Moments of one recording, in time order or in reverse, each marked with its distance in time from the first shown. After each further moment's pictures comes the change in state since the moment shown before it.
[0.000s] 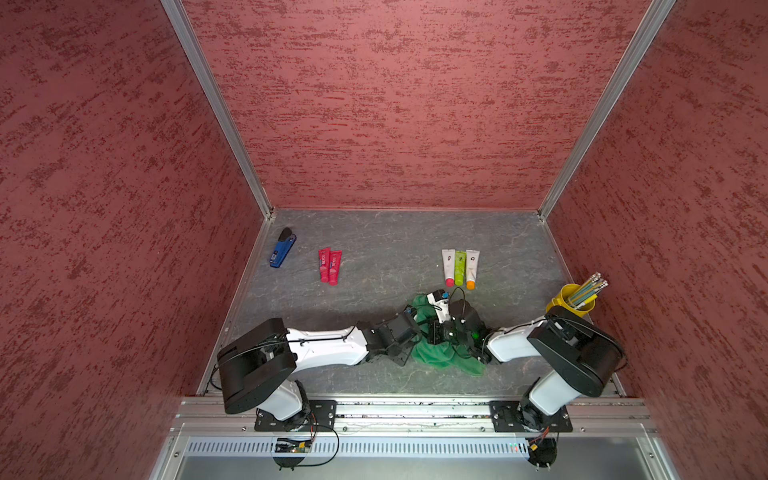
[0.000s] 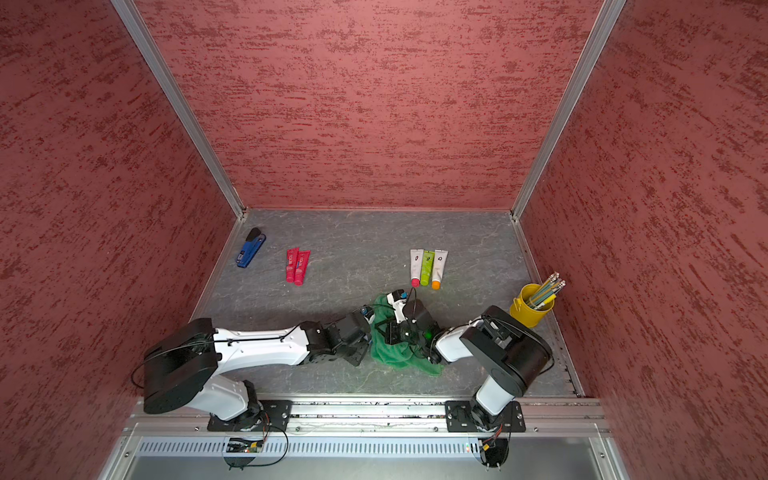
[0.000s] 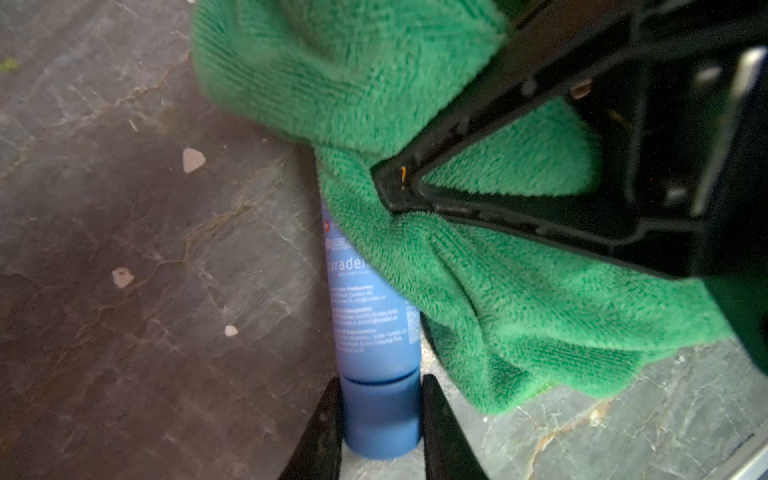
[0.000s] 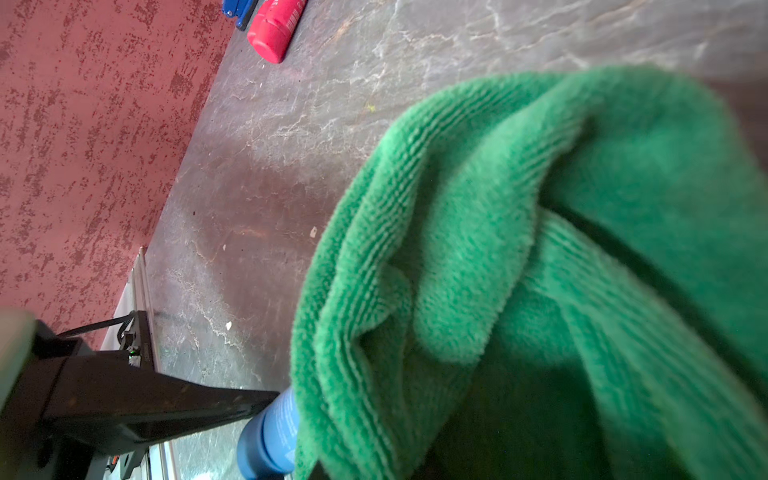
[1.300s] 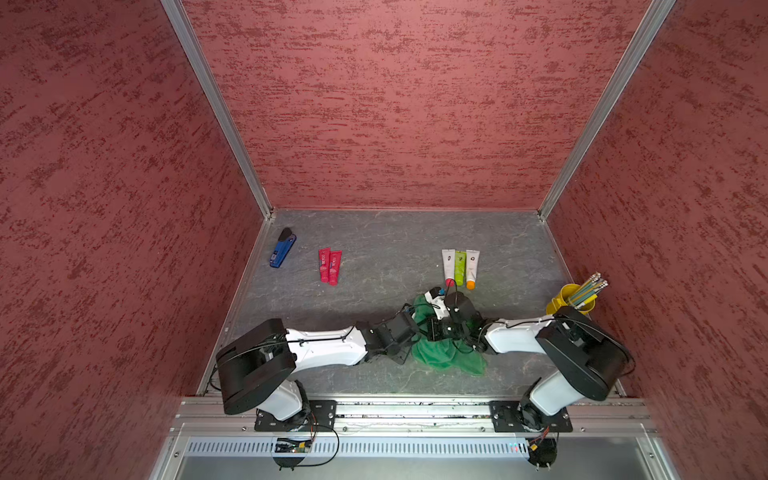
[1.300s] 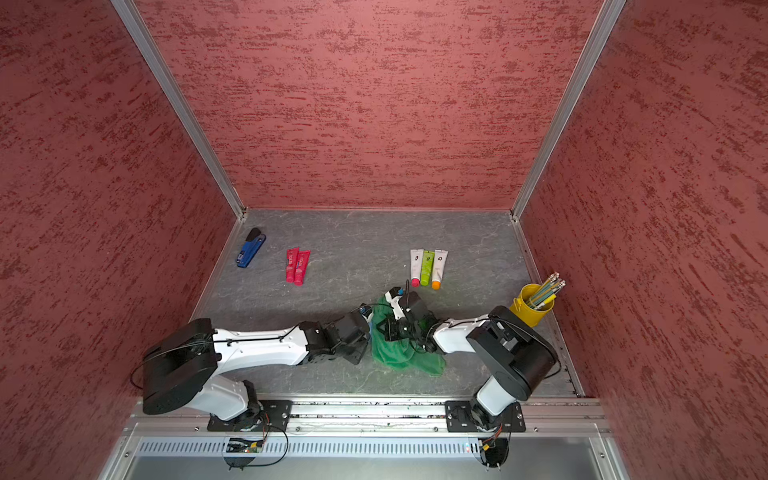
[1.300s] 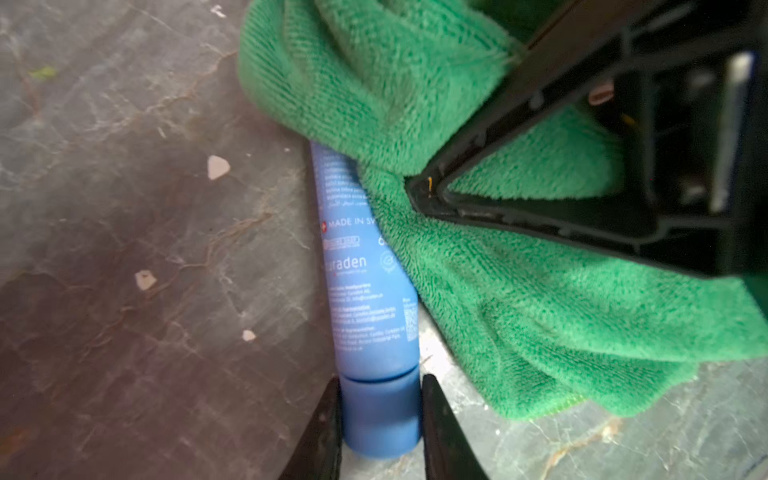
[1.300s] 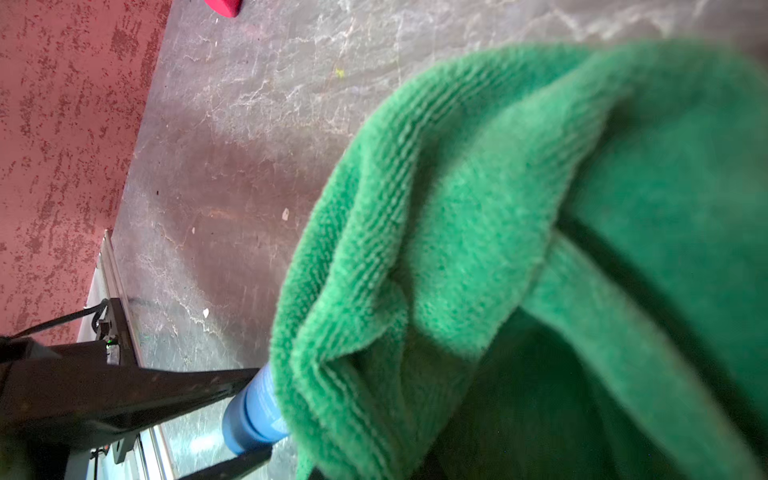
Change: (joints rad) left arm 0.004 -0.006 -0.013 0.022 -0.028 -0.013; right arm -0.066 -0.019 0.136 -0.321 -0.025 -0.076
